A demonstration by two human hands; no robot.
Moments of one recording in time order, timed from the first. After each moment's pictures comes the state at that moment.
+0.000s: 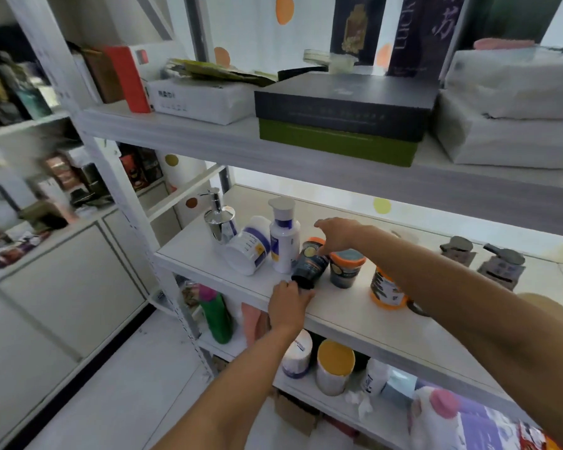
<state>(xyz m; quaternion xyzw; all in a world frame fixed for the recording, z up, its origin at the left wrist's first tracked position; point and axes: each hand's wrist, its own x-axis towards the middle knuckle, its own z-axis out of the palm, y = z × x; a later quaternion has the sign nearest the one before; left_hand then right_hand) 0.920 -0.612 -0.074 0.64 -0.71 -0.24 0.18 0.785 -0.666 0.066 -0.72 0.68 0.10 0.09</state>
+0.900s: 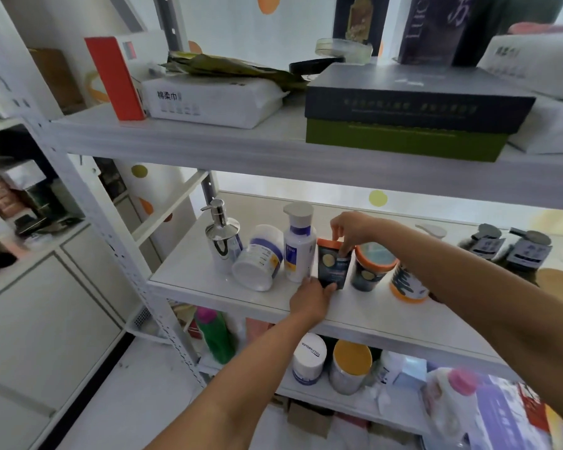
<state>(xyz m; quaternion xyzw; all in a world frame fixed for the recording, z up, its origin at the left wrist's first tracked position) 0.933 -0.667 -0.073 0.53 -0.78 -0.33 0.08 0.798 -0.694 0.061 -0.64 0.75 0.06 0.16</state>
